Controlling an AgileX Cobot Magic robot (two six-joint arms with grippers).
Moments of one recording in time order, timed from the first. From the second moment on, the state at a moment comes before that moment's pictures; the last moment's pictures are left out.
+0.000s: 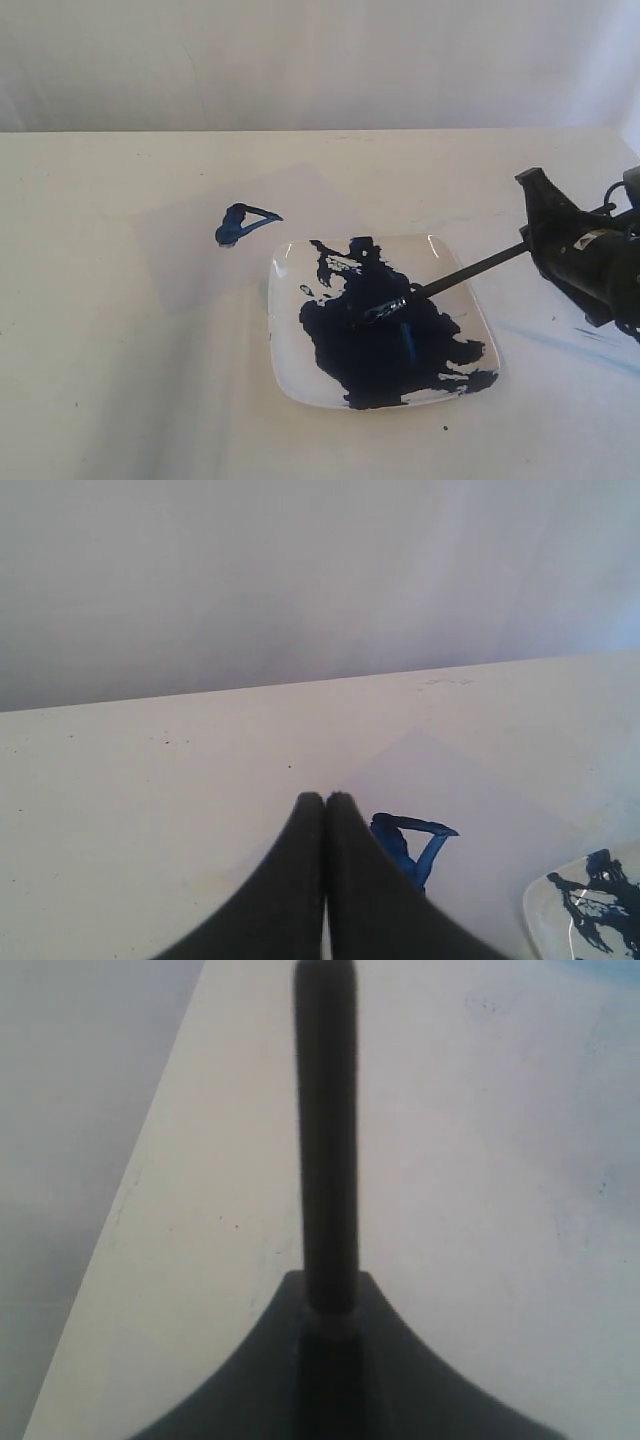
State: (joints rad) left arm 0.17 1.16 -0.82 1.67 -0.58 -1.65; right arm 0.32 1.69 -0.61 0.34 -0.46 0.86
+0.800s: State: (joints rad) left arm 0.17 1.16 -0.82 1.67 -0.58 -1.65; right arm 0.32 1.71 -0.61 0.33 -0.48 0.82
